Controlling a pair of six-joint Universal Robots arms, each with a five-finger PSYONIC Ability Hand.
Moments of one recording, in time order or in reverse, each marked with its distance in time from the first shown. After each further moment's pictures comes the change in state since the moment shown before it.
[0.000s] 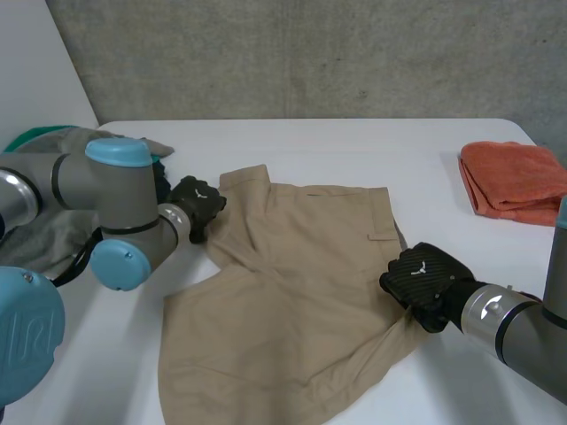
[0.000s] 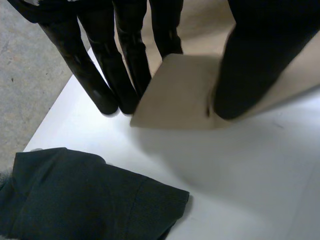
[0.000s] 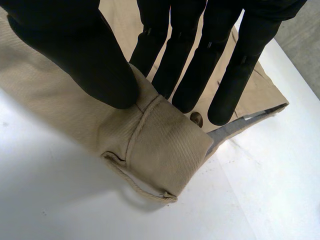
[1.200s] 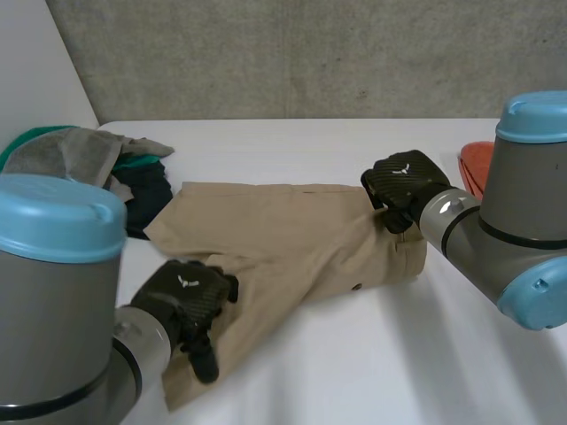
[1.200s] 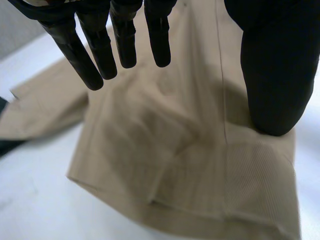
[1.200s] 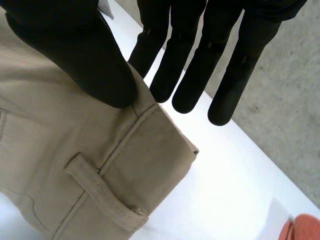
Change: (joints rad) left arm -0.334 0.715 -0.685 -0.272 -0.268 -0.559; right arm 0.173 0.178 -0.505 0.040 0.257 0.358; left_hand -0.633 -0.636 -0.625 -0.625 -0.630; right_hand 0.000 0.000 0.000 0.000 0.000
